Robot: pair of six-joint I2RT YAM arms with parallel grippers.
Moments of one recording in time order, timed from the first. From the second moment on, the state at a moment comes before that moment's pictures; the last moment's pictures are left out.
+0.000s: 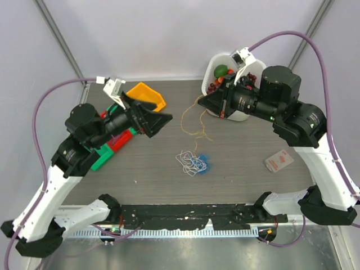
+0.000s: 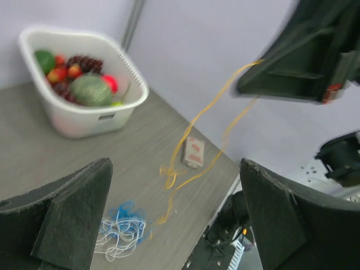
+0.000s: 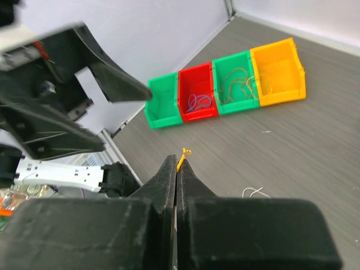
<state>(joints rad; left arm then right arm) -0.60 0.89 1.26 -0.35 0.28 -0.53 0.75 1.26 1.93 -0.83 -0.19 0.36</state>
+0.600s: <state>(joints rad) -0.96 1.31 1.64 -0.49 0.09 -0.08 0.75 1.25 1.91 -0.81 -0.26 0.44</state>
